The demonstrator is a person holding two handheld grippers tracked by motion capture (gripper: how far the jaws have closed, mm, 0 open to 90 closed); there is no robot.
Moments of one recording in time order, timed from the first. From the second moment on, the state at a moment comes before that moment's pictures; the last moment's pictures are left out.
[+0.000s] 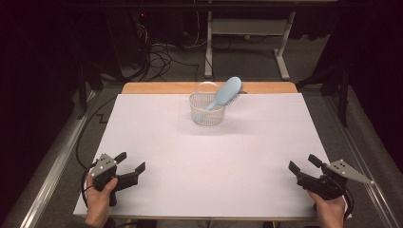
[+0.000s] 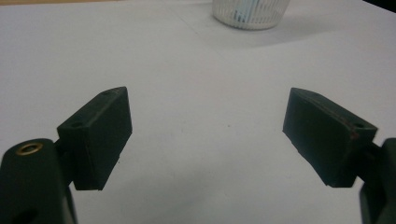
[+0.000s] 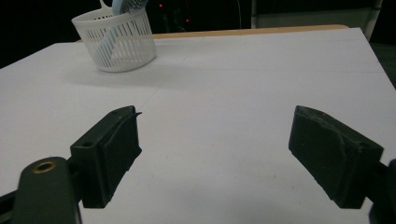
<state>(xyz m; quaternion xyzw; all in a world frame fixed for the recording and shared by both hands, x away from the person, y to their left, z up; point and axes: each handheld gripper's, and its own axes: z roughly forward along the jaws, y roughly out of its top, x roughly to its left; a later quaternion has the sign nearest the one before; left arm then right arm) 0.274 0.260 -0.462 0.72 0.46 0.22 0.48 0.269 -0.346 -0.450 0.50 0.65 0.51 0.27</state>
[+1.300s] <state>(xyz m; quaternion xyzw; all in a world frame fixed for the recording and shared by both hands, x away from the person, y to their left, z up) 0.275 0.260 -0.465 0.72 0.46 0.21 0.48 0.263 -0.350 -0.457 0.51 0.65 0.50 0.26</state>
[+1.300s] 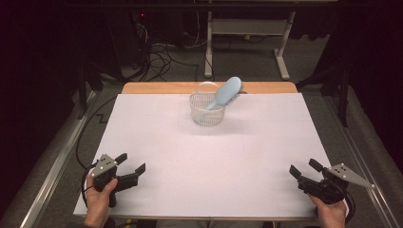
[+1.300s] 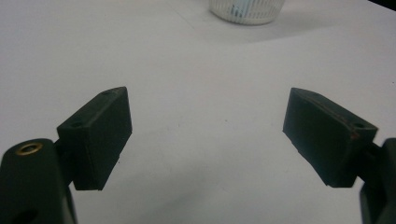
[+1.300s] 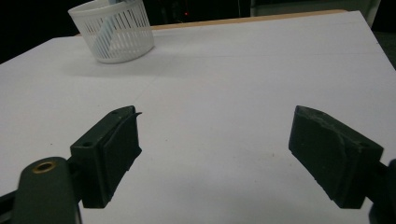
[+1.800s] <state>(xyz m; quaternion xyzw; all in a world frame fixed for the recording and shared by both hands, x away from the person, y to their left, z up) 0.276 0.259 -0.465 0.73 0.45 0.21 0.47 0.263 -0.349 -0.457 0.51 0.65 0.50 0.26</state>
